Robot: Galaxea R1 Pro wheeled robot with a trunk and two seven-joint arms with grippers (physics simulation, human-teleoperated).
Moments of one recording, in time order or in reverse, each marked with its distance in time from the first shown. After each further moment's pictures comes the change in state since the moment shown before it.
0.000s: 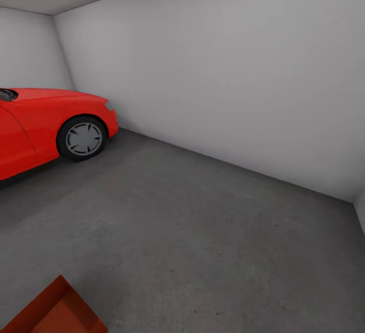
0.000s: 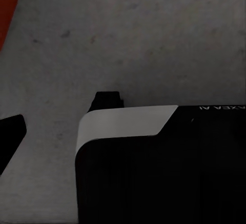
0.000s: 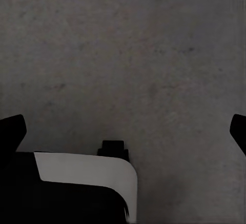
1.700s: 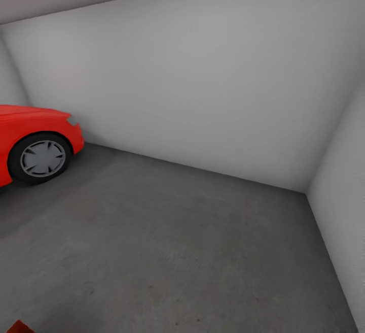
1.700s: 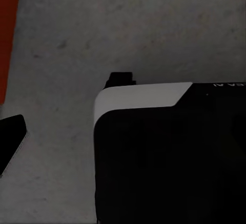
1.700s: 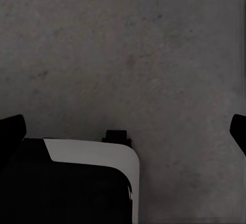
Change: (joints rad) left arm 0.067 0.031 0.002 0.006 0.002 0.002 -0.005; right arm 0.048 0.004 0.000 0.008 0.000 0.002 -0.001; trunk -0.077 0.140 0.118
